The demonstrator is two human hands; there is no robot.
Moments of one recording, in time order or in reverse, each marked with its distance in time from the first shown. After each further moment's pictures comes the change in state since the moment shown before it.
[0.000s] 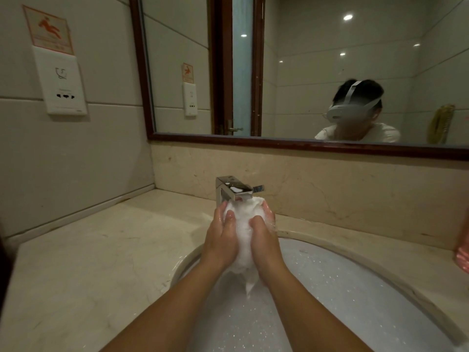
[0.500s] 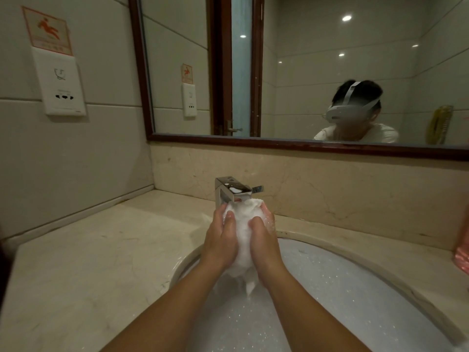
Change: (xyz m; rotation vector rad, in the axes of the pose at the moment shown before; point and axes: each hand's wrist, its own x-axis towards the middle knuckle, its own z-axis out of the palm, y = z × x) left_hand -0.002 0.000 0.000 0.026 0.002 -0.038; right_hand 0.002 0.003 -0.002 -0.011 0.009 -0.003
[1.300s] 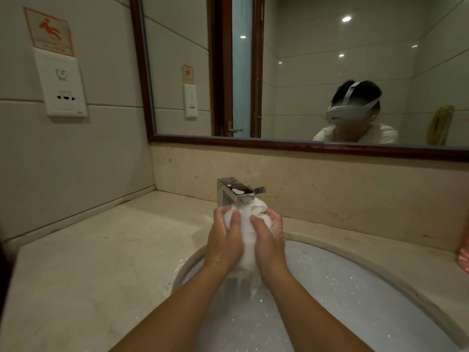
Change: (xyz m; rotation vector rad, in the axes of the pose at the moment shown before) left_hand -0.004 0.007 0.001 0.053 0.058 0.005; right_hand 0.004 0.009 -0.004 0.086 0.072 0.017
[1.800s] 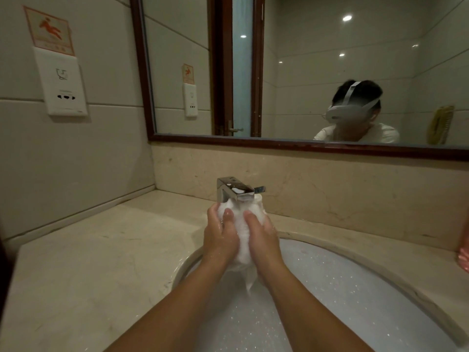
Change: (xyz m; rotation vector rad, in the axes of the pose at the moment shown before) left_hand 0.007 -0.002 0.000 -0.060 0.069 -0.046; right_hand 0.001 -0.003 0.014 -0.123 -0.064 0.080
